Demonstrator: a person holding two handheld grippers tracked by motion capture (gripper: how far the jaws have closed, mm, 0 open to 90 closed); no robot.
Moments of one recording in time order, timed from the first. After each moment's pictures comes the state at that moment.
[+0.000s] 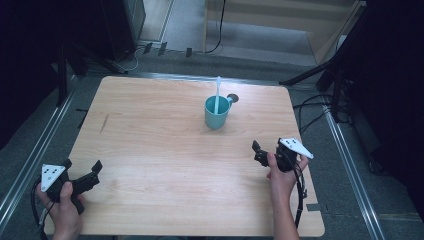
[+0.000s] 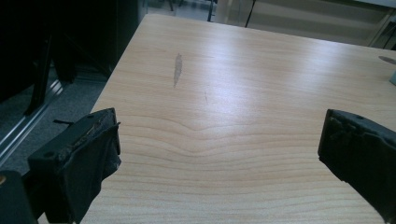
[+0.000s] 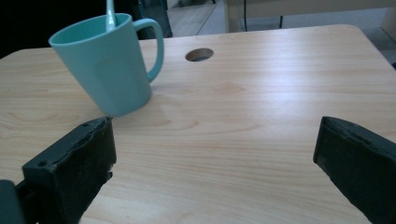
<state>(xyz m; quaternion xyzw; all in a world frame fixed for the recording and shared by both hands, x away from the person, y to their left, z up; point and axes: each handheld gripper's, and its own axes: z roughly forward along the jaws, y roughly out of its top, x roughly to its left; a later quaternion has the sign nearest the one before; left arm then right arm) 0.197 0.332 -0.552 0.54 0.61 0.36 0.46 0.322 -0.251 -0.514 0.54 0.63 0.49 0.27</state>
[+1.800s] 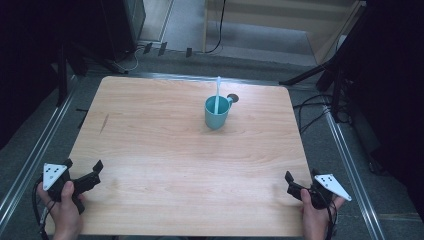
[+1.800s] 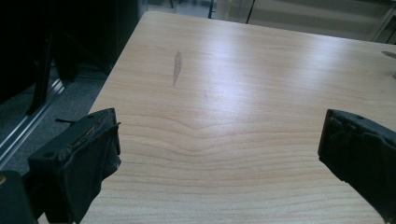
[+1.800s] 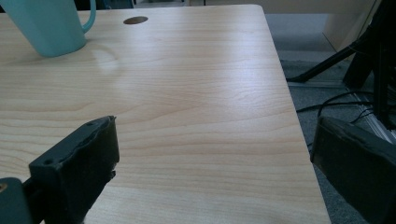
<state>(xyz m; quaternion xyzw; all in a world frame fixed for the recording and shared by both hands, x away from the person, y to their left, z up) 0.199 0.331 -0.552 0.54 0.61 0.36 0.45 0.240 -0.344 -0.545 0.54 0.63 0.45 0.33</state>
